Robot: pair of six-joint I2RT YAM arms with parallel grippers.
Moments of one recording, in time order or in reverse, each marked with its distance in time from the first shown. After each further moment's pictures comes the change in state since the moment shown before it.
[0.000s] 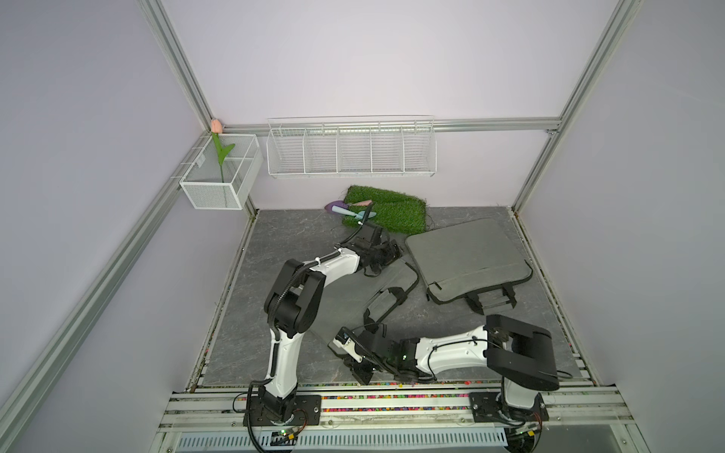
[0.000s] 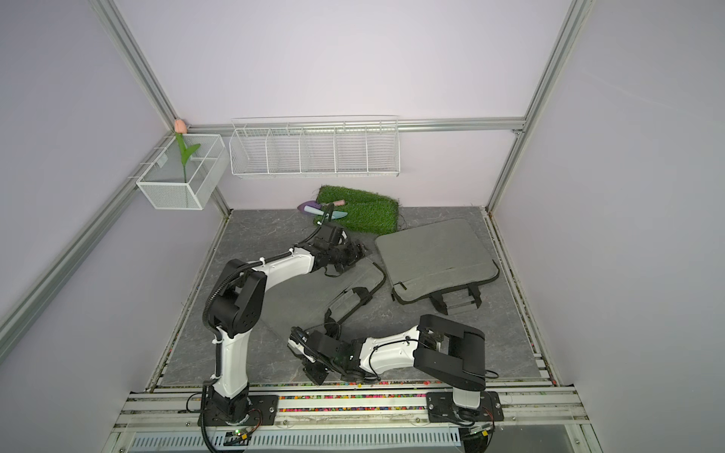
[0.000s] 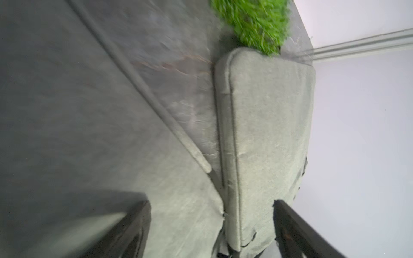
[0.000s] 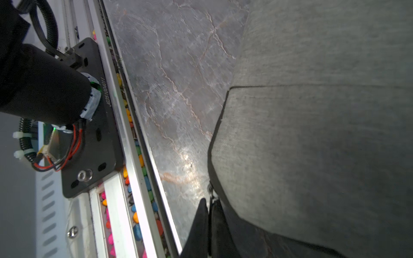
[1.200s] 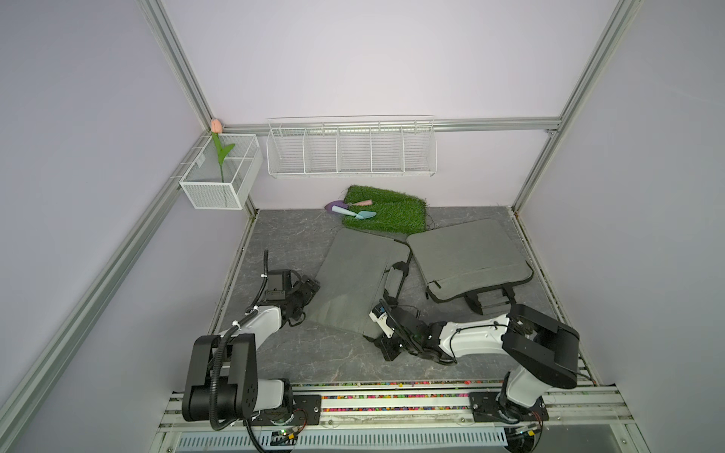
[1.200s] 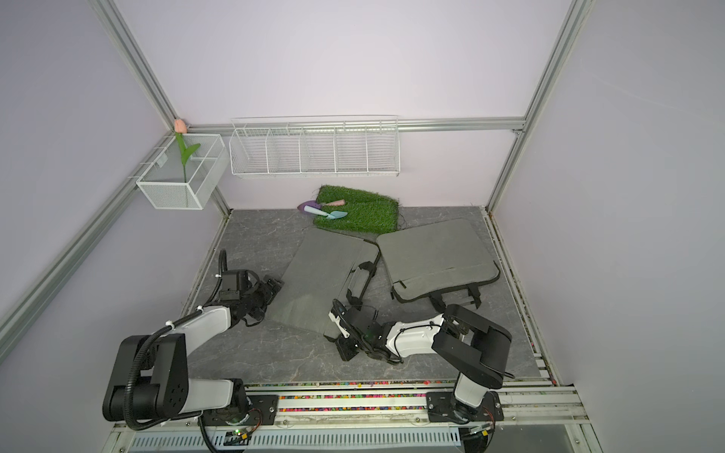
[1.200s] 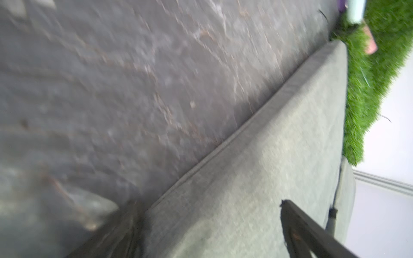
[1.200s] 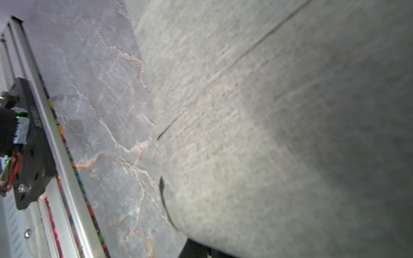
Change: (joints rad) left arm 0.491 -0.718 -0.956 0.203 -0.066 -0.002; right arm -0.250 -0.143 -0.210 -0.038 -0.059 0.127
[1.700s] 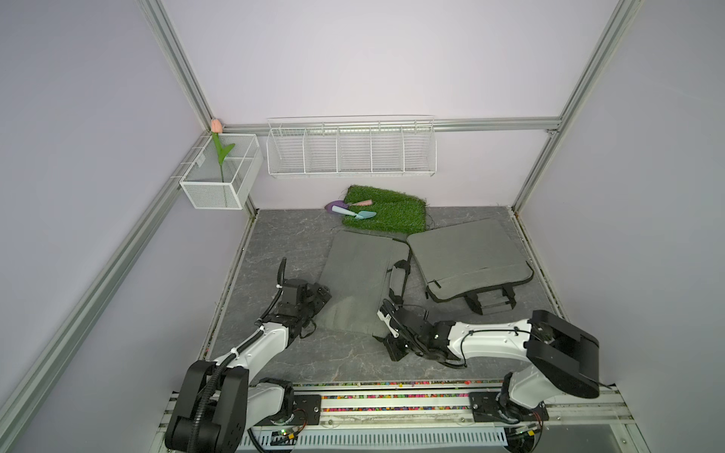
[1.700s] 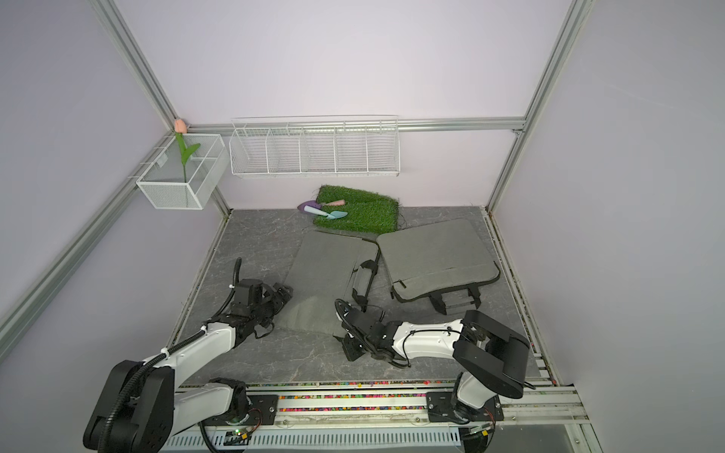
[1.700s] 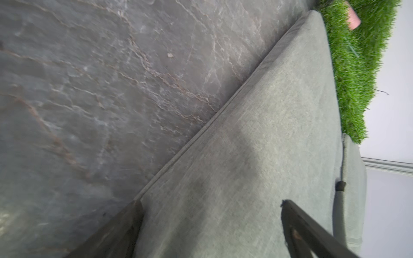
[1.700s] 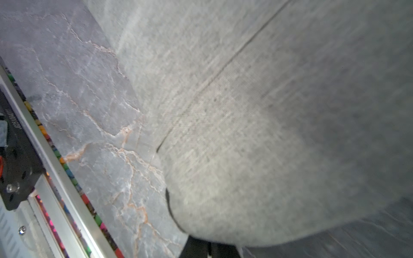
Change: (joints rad) left arm -0.180 -0.111 -0.066 -0.007 -0.180 -0.058; right arm 0.017 -0.135 0.006 -0.193 0.075 0.039
